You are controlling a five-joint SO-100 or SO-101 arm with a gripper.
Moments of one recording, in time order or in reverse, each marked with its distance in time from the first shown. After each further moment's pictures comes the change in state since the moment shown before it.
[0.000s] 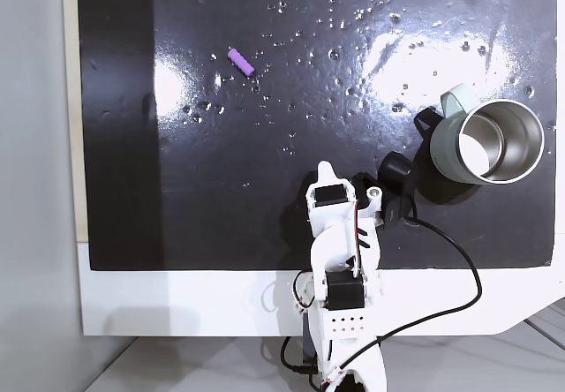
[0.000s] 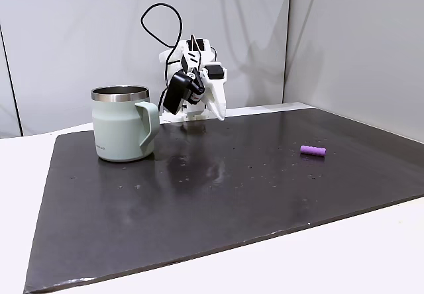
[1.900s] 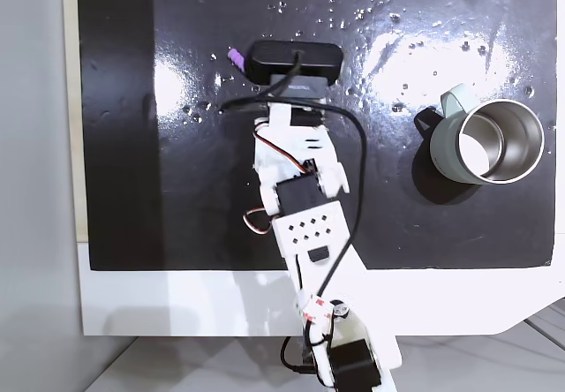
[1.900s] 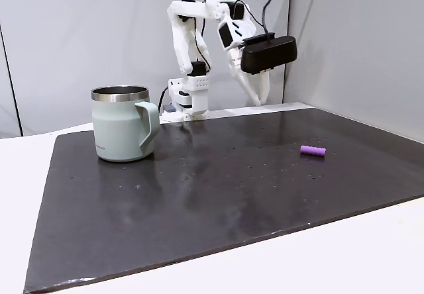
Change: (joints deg) arm -14.9 -75.1 -57.6 0.0 -65.7
